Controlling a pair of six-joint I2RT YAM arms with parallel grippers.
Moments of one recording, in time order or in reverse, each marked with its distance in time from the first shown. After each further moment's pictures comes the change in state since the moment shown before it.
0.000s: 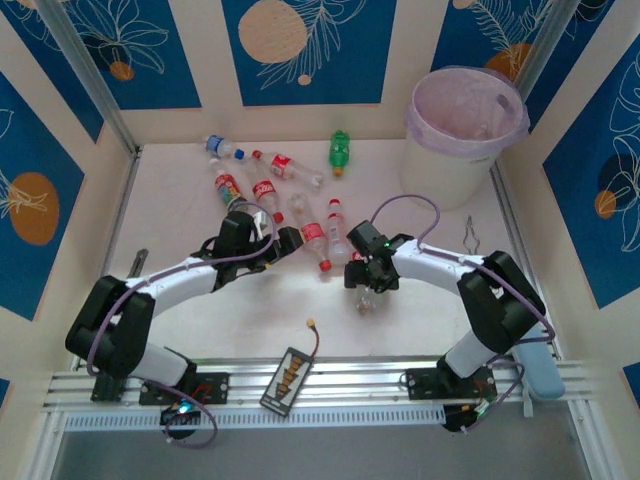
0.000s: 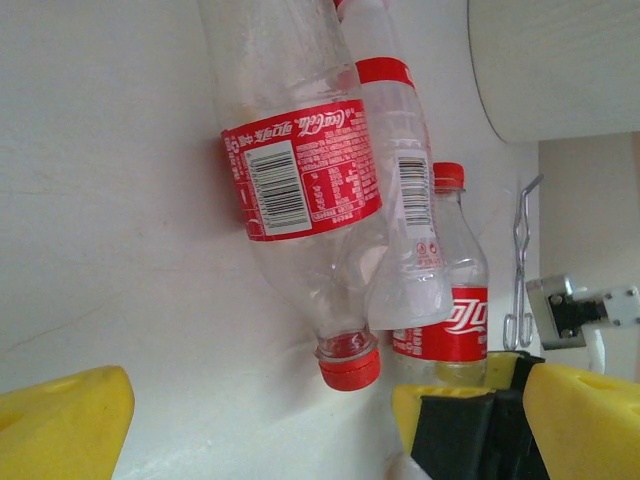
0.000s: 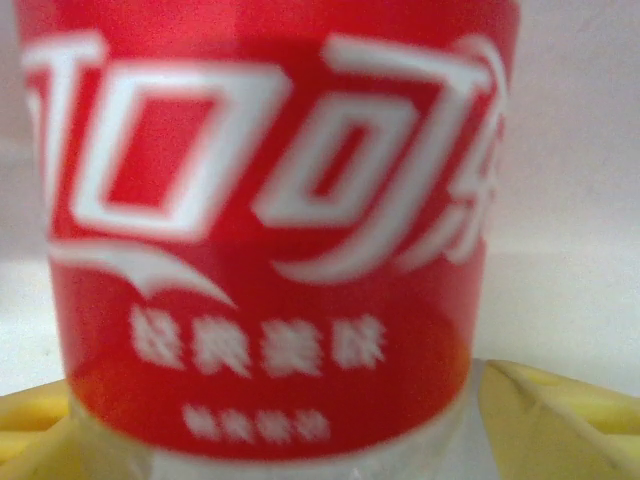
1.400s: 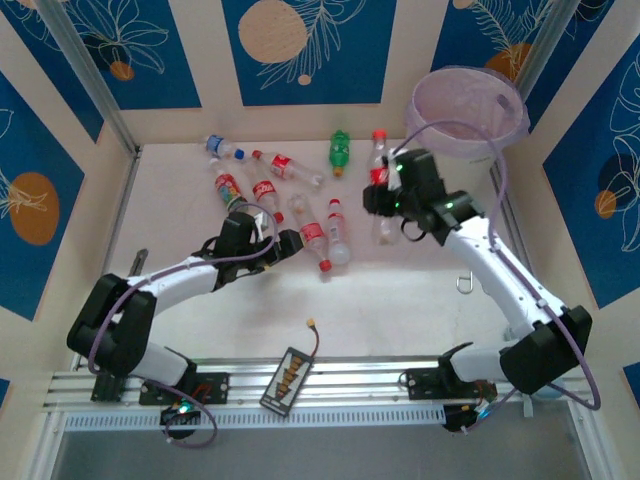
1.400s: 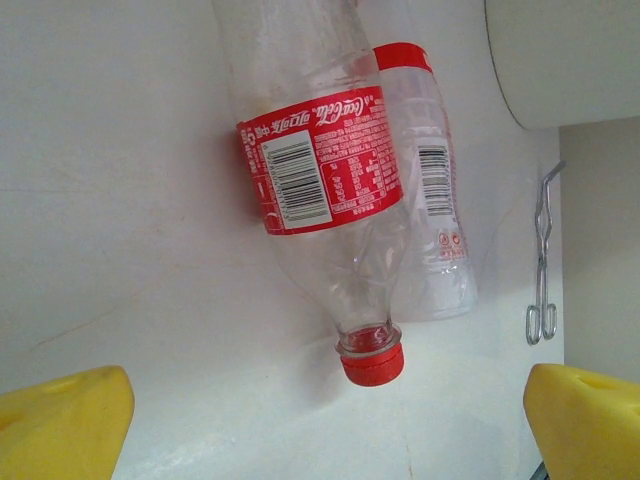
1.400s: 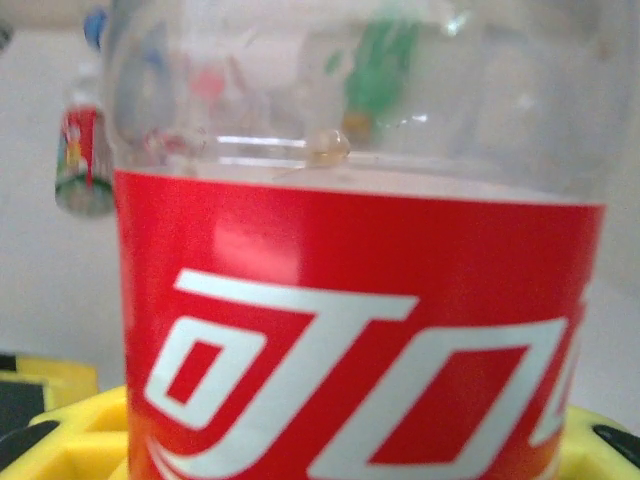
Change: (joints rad) left arm 0.000 0.013 0.006 -0.020 0.002 0.042; right arm -0.231 -0.271 0.504 -0.105 -0.057 -0.393
